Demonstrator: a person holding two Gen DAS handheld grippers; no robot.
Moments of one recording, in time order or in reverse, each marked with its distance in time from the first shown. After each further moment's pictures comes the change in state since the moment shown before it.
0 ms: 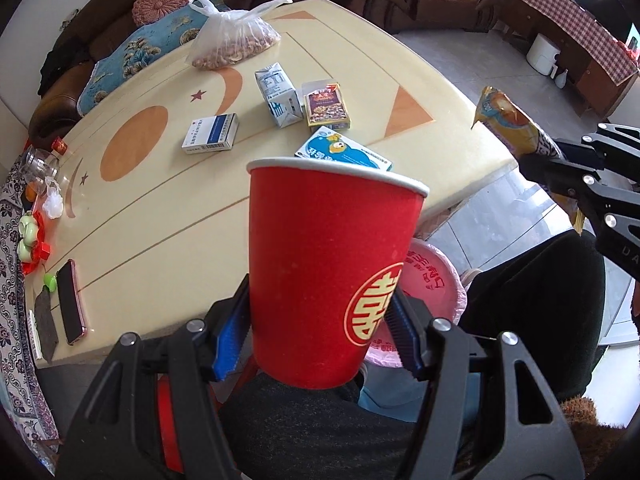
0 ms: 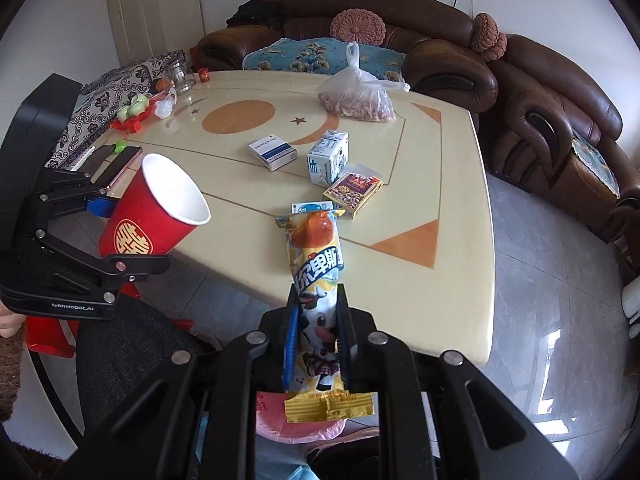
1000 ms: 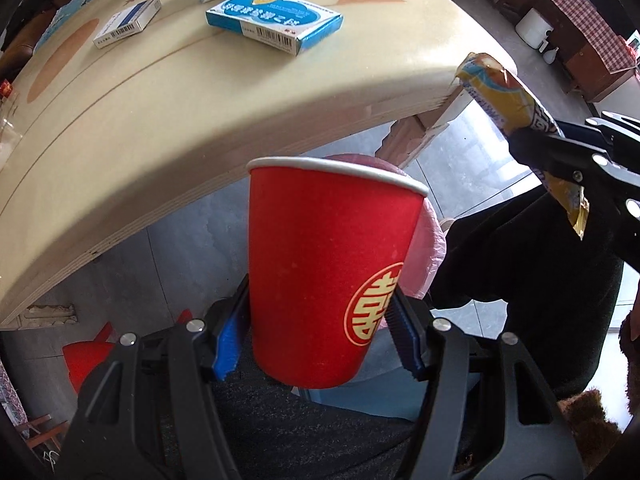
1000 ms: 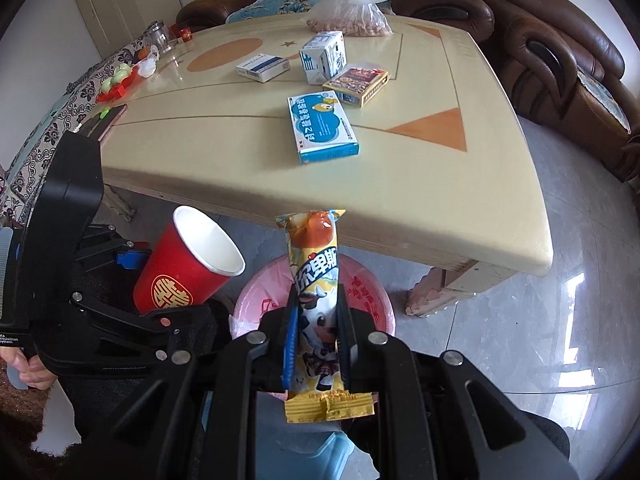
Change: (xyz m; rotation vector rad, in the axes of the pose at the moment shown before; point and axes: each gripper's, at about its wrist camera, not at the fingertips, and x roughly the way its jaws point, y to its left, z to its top) left arm 0.116 -0.049 -0.071 -0.041 0.172 -0.149; right arm 0.077 0.001 -0.088 0.117 0.158 0.046
